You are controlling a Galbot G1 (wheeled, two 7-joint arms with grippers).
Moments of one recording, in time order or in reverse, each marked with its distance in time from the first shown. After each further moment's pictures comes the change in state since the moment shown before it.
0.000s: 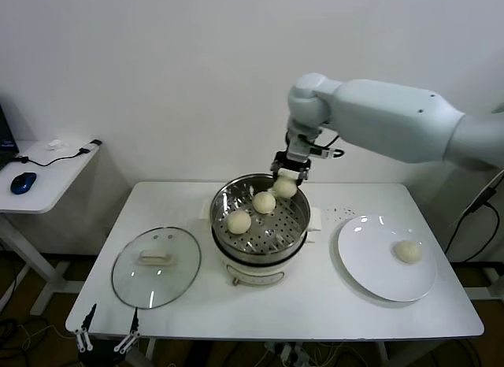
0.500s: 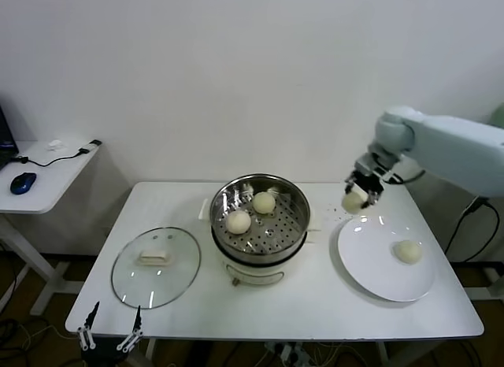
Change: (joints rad) left arm 0.004 -0.004 0.016 -0.016 0.022 -0.001 0.000; right arm 0.038 -0.279 -0.092 -0.034 0.131 -0.205 -0.005
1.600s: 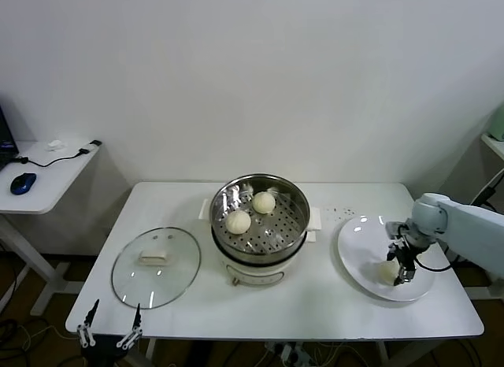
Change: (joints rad) left arm -0.015 0.002 -0.002 0.001 0.002 0.012 0.002; right arm -0.540 -0.316 0.174 -0.069 0.086 -0.558 0.115
